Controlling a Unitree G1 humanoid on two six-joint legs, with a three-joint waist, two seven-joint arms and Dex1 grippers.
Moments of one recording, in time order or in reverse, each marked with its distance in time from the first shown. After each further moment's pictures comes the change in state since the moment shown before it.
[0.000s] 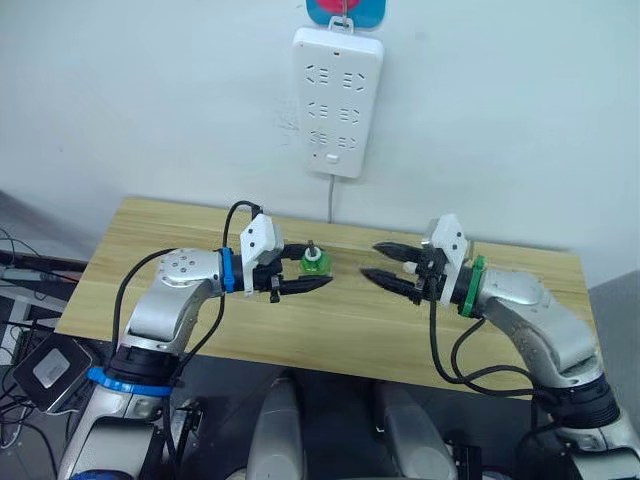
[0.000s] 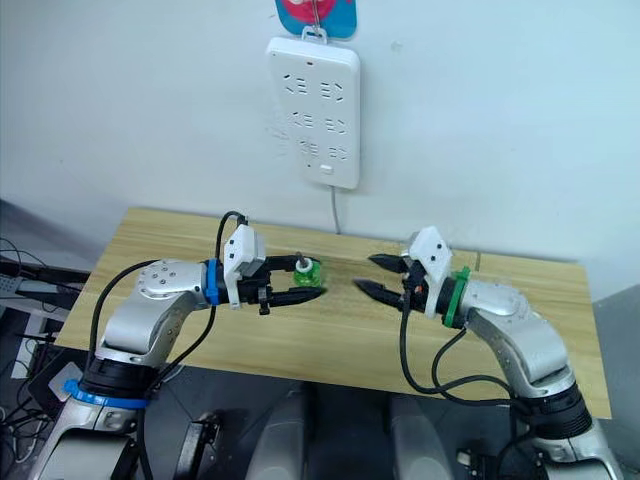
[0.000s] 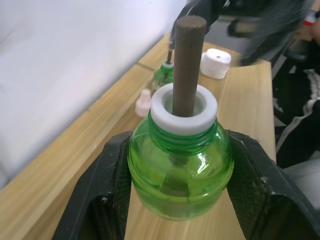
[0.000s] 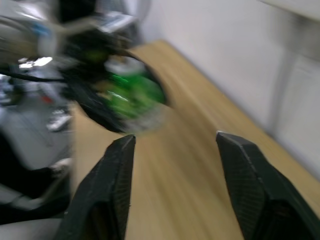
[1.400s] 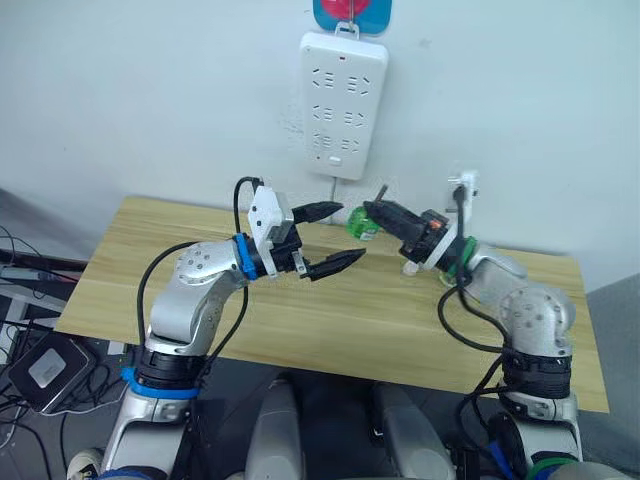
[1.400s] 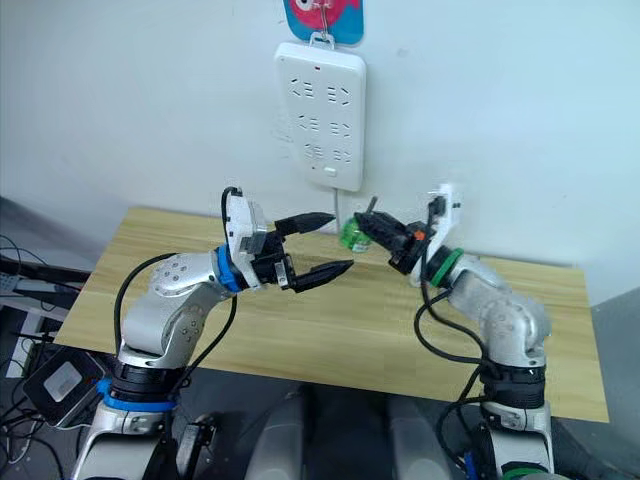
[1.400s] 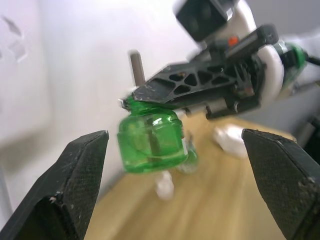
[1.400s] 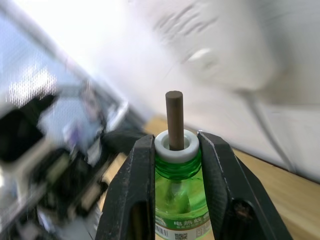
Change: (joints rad) left arm 0.010 -0.190 0.075 -0.196 -0.062 0.031 0.261; right arm -0.064 0.375 -0.419 0.139 0.427 0.289 -0.492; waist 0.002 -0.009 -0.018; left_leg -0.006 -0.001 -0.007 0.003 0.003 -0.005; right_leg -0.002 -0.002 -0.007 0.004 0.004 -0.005
